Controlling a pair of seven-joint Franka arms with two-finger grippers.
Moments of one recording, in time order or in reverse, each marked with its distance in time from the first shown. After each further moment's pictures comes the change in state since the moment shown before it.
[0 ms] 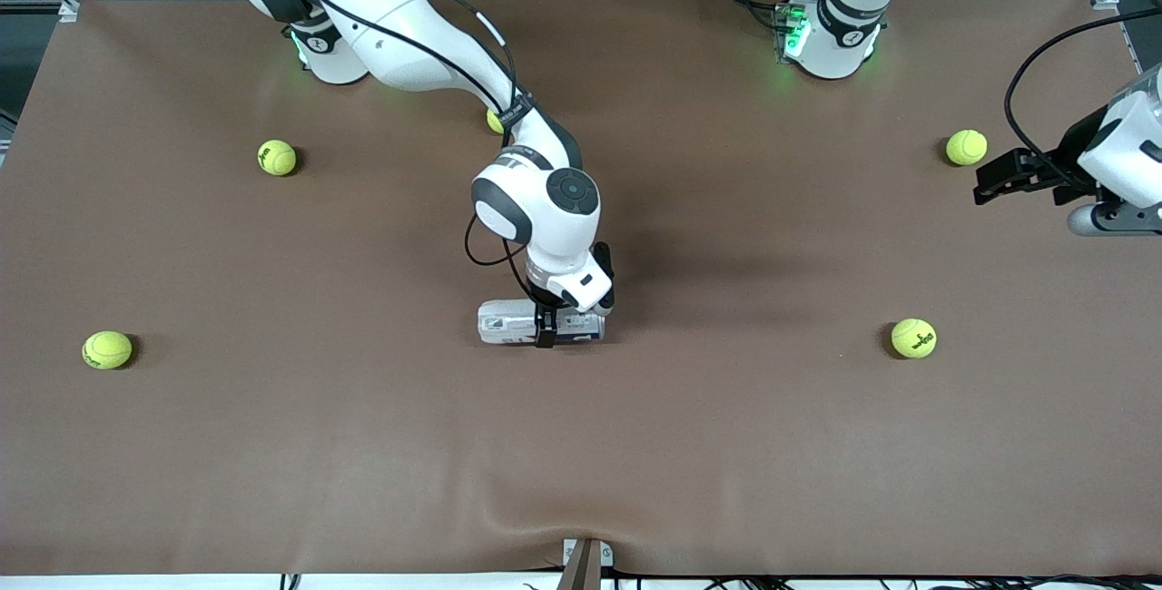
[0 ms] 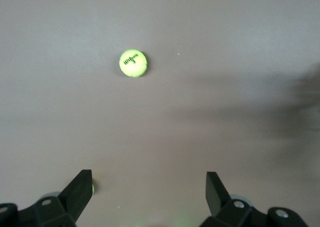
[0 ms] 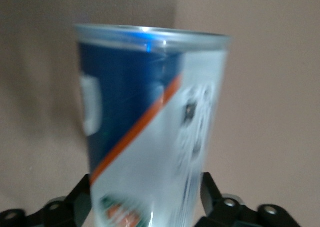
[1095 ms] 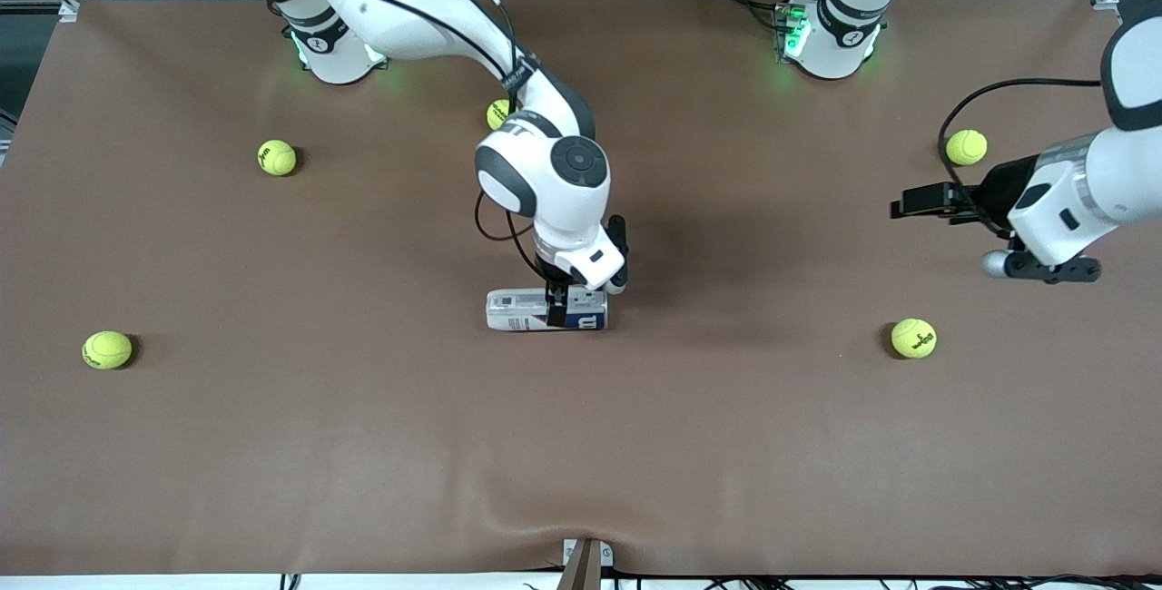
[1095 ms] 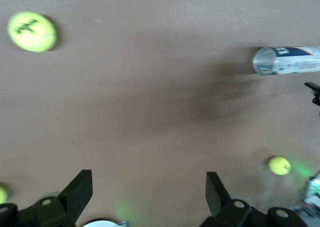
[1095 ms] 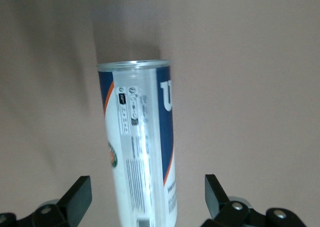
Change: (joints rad) left arm 0.002 0.138 0.000 -0.002 -0.314 -0.030 0.024; right arm -0.007 -0.135 0.038 0.011 0.169 -0.168 0.003
